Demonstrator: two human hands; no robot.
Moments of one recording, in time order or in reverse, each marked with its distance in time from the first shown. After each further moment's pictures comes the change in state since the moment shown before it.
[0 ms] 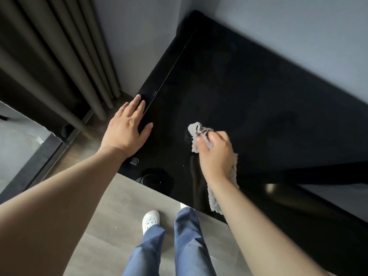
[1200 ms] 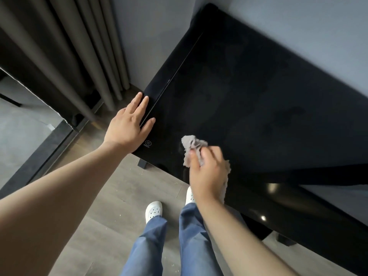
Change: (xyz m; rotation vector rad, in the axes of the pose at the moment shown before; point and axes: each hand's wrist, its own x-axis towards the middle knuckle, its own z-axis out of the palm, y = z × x) left_hand -0.056 -0.014 0.002 -0.023 -0.035 -0.101; right_hand -0.101 0.002 0.023 0.008 0.128 -0.060
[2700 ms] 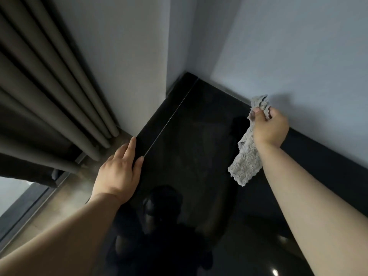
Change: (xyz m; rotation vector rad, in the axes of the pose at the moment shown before) left_hand 0.168 0.072 0.006 -0.005 -0.018 -0.201; right_hand 0.439 0.067 -0.004 0.185 0.194 0.145
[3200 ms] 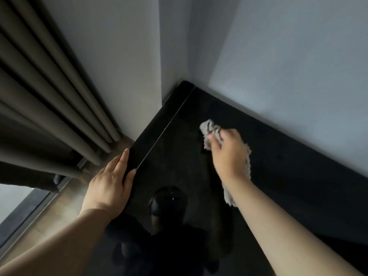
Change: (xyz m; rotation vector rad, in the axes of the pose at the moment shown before) left_hand 0.011 -0.002 0.000 0.013 -0.011 -0.051; right_hand -0.060 -0.026 0.036 -0.166 -0.365 -0.311
